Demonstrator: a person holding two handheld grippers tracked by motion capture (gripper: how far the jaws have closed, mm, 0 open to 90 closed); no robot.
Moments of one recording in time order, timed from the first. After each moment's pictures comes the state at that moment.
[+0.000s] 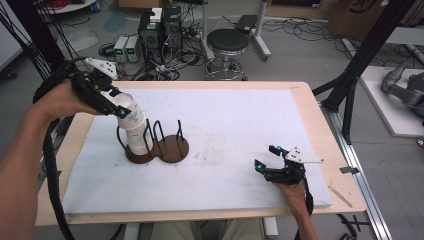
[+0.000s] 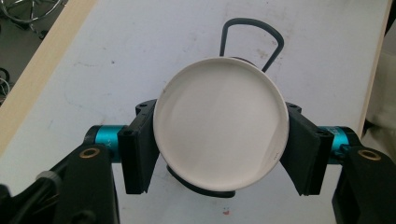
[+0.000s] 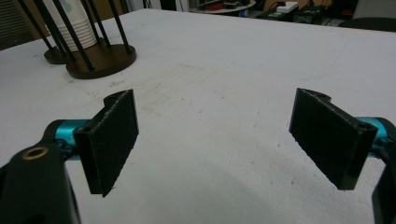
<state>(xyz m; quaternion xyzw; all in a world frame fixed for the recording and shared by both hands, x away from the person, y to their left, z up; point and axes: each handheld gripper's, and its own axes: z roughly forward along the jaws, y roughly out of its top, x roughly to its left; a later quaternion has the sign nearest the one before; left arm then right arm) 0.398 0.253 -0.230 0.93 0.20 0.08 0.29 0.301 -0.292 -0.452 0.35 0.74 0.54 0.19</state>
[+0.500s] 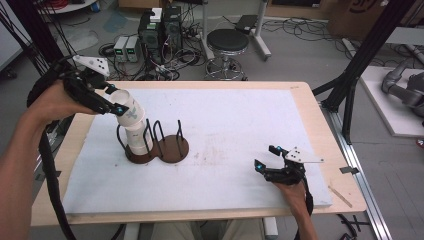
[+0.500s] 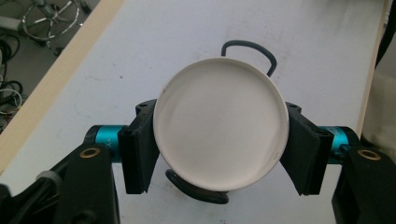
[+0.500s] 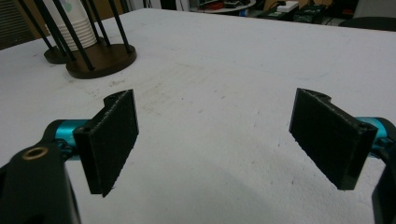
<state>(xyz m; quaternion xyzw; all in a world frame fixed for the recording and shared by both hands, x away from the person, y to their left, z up) 0.385 0.259 -0.220 0.91 0.21 0.10 0.33 0.302 -0.291 -0.452 0.36 0.74 0.54 0.19</state>
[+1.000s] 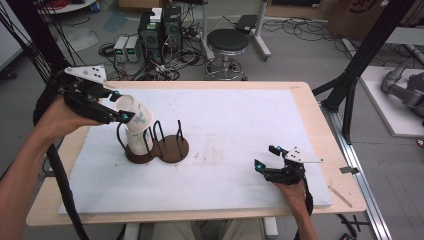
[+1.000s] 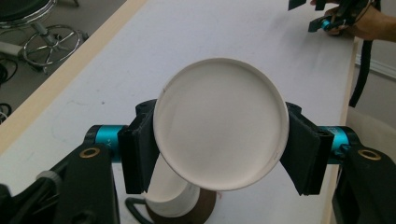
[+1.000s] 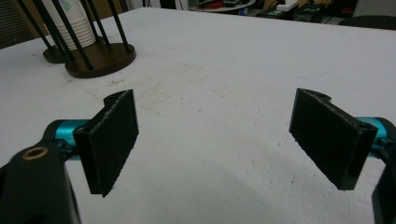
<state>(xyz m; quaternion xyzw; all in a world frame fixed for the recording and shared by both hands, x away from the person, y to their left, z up) 0.354 0.249 -0.230 0.88 0.22 0.11 0.41 0.302 -0.291 -0.452 0.36 0.74 0.54 0.19</state>
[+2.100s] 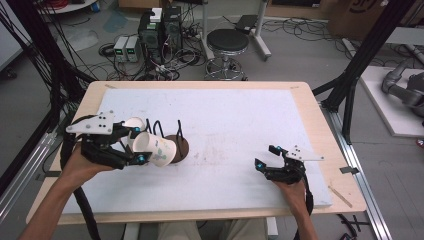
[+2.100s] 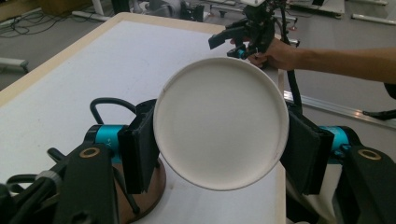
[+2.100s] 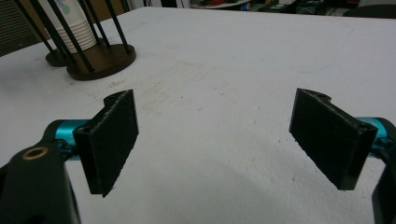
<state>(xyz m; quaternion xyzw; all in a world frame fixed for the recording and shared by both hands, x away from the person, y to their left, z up) 0.287 0.222 -0.306 0.82 0.14 0.08 0.54 0.306 -0.293 -0.452 0.37 0.74 0.54 0.17</state>
